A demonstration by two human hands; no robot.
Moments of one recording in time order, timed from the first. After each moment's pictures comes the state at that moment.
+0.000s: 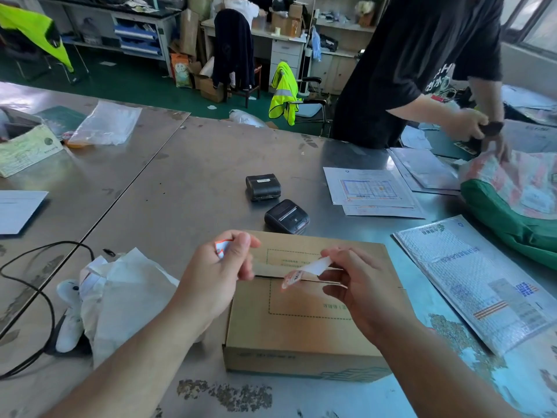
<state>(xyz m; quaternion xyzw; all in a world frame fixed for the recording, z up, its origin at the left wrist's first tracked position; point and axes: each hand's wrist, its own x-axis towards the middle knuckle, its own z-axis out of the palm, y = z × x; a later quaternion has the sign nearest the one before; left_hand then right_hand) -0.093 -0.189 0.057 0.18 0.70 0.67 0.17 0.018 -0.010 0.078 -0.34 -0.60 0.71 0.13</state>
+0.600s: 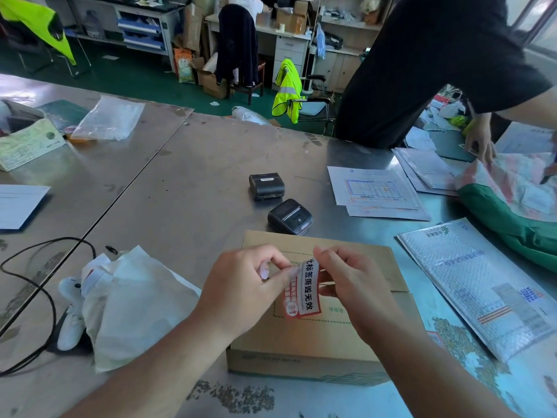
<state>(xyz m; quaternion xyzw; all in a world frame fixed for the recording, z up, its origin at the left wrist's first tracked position) -0.082 -0.181 0.064 0.35 0.80 0.48 0.01 0.005 -0.024 0.080 -0.30 -0.73 0.61 0.10</state>
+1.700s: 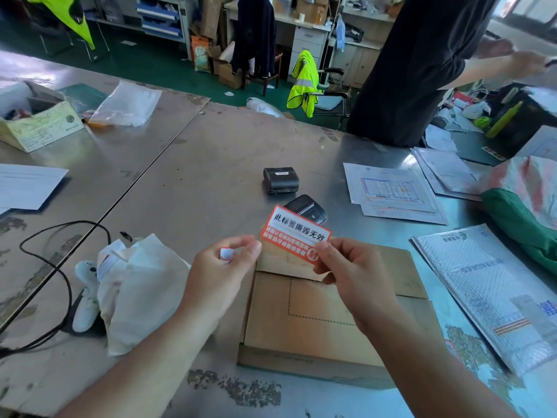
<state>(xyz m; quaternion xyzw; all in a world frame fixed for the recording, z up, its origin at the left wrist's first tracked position) -0.105 -0.204 0.033 0.03 0.74 0.66 0.14 -0.019 -0.031 0.068 -0.28 -0.75 0.58 0.13</state>
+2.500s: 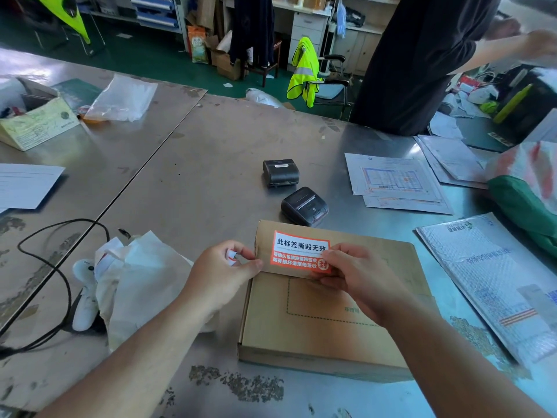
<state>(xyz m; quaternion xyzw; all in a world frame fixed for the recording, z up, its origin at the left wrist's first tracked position) -0.124 -0.201 0.005 0.07 0.82 0.54 0.19 -0.024 0.000 0.044 -0.33 -0.69 0.64 -0.02</state>
